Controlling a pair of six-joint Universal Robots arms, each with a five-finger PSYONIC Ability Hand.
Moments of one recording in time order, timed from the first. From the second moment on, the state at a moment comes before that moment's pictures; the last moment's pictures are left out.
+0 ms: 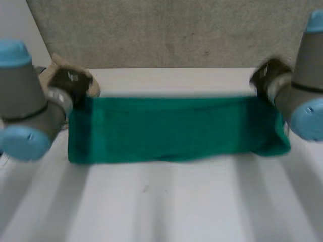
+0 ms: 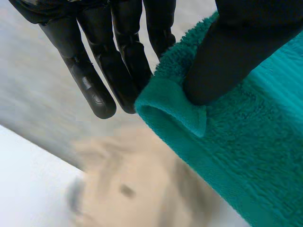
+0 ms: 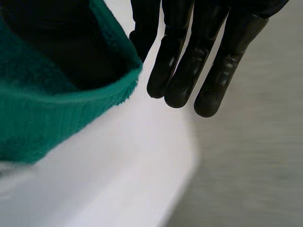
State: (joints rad) left arm 4.37 -2.04 -1.20 3.08 -1.67 3.72; right arm 1.93 -0.98 0.89 0.34 1.73 2.13; left_hand 1.12 1.19 1.18 1.20 0.98; right_hand 0.99 1.17 1.18 1.19 0.99
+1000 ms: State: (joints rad) left arm 4.41 -1.91 -1.69 3.28 -1.71 3.72; right arm 1.90 -1.14 1.39 0.07 1.65 2.16; left_hand 1.12 1.19 1.19 1.20 0.99; right_hand 0.99 1.17 1.18 1.19 0.99
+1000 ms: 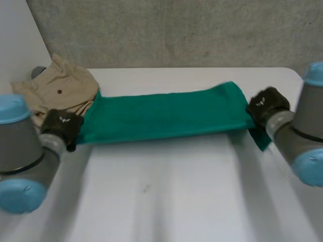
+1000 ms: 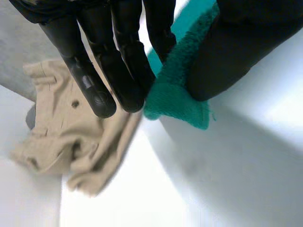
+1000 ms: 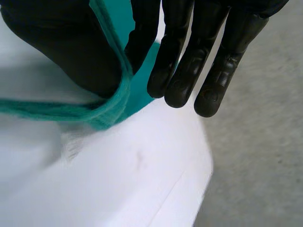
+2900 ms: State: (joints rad) left arm 4.43 -1.50 -1.67 3.15 -1.66 3.77; right arm 1.61 -1.52 1.28 0.53 1.36 2.32; left_hand 1.12 1.19 1.19 1.20 0.99; right_hand 0.98 1.17 1.18 1.19 0.99
